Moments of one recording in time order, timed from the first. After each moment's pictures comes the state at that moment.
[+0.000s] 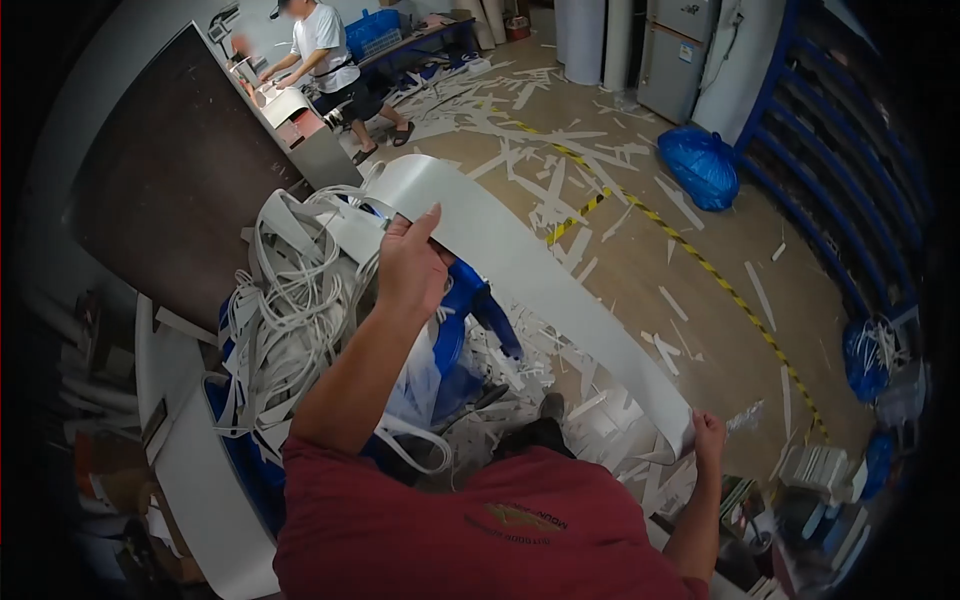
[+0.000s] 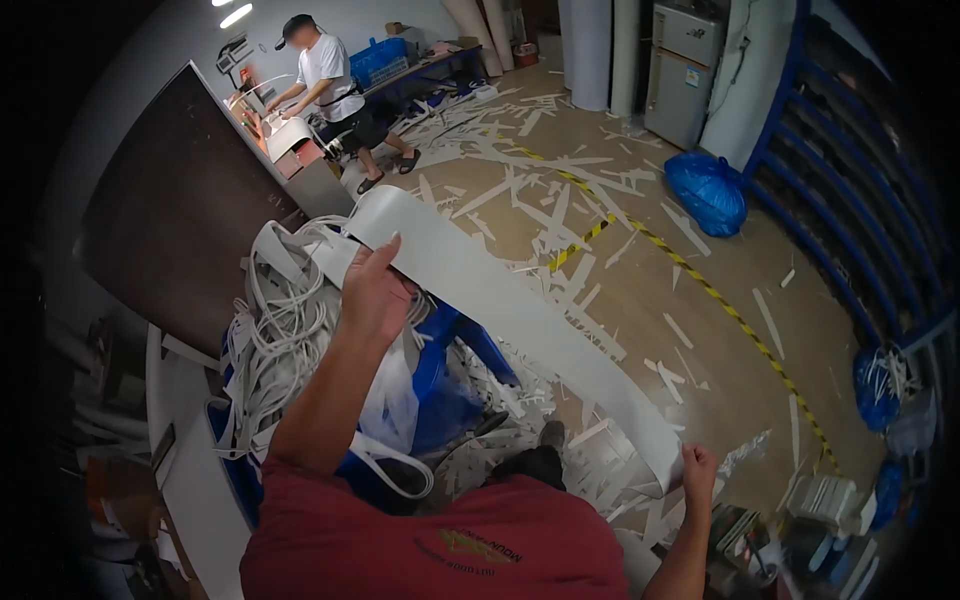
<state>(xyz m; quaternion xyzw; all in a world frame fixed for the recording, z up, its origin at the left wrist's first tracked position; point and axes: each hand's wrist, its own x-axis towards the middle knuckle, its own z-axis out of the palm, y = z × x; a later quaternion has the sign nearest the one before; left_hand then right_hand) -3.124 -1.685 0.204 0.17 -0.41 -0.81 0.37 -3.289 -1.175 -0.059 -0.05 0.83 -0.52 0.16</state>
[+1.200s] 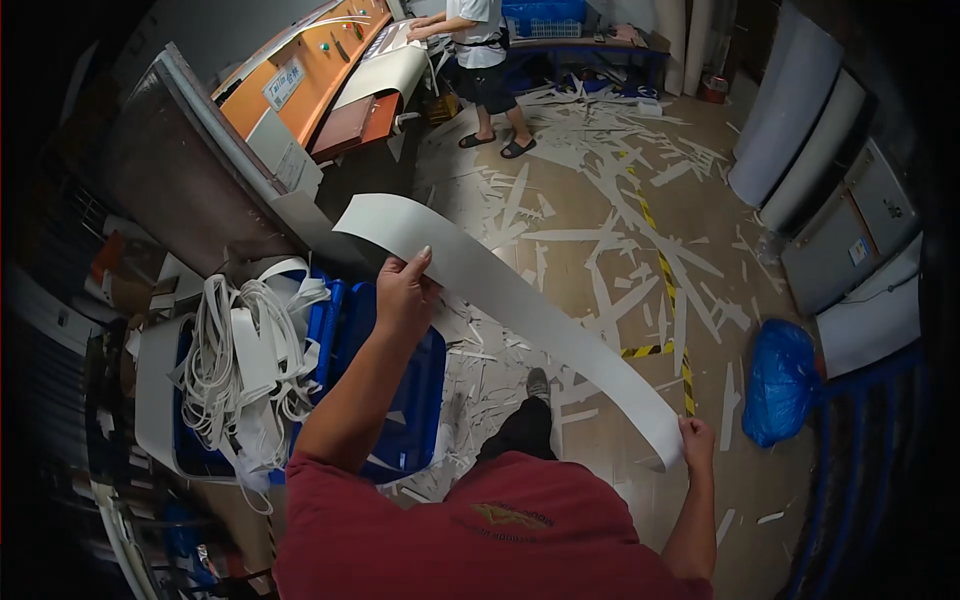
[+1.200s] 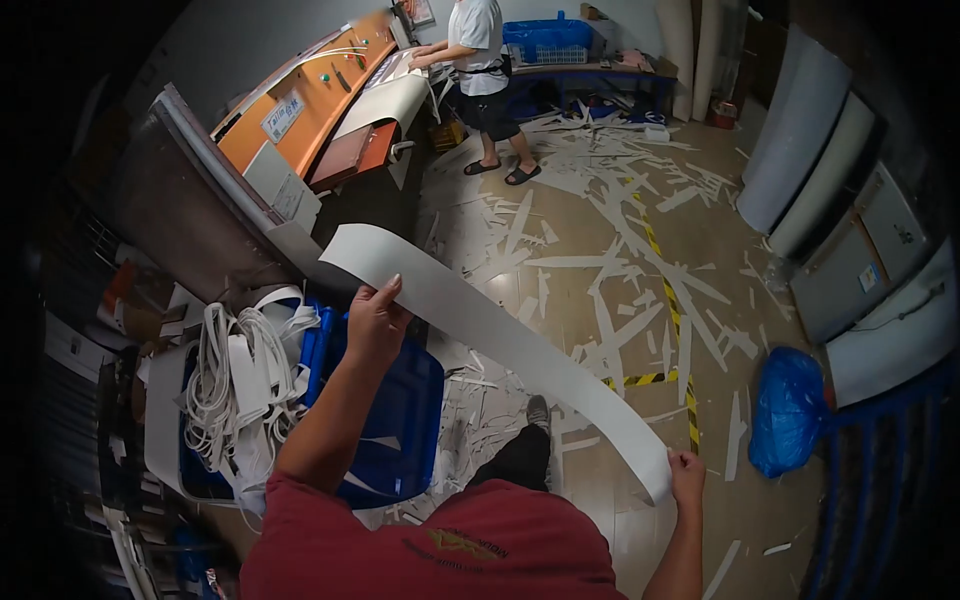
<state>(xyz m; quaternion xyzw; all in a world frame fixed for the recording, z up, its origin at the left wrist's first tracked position) -3.504 -1.938 0.146 0.37 -0.31 -0.63 0.62 -3.971 -1.638 -0.099 -0.33 0.80 -0.38 0.32</state>
